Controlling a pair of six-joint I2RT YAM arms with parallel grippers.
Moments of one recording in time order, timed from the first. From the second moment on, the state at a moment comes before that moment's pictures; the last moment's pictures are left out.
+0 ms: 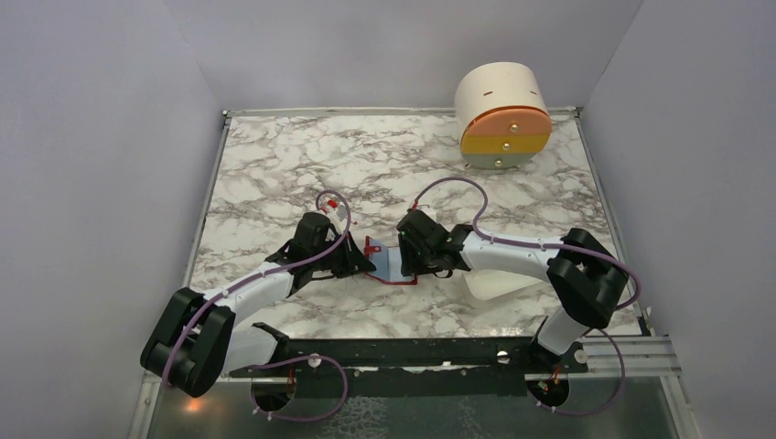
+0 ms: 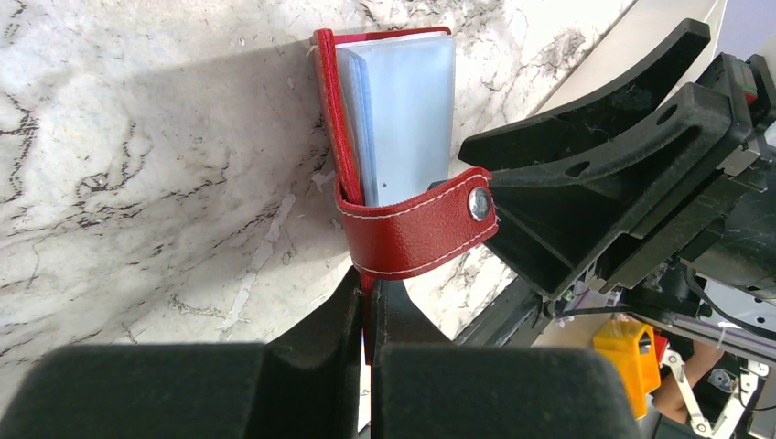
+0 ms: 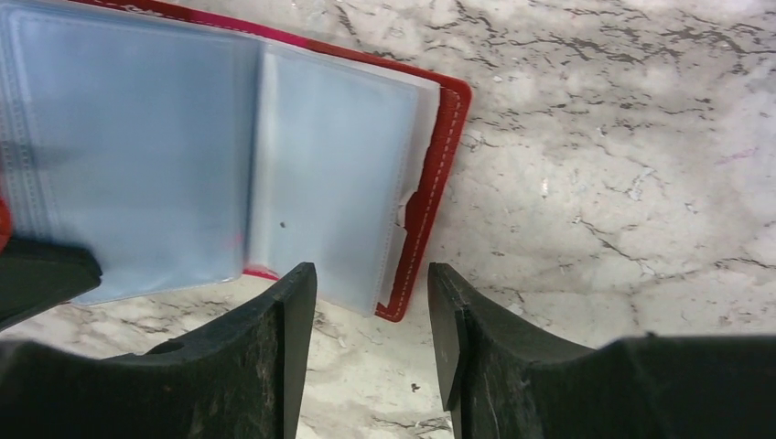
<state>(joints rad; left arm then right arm) -0.47 1.20 0.42 0.07 0.49 -0.79 0.94 1.65 0.96 -0.36 0.15 0.72</state>
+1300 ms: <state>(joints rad) -0.47 1.23 0.45 -0.04 0.40 -0.68 0.94 1.67 0.95 -0.39 0.18 0.72</state>
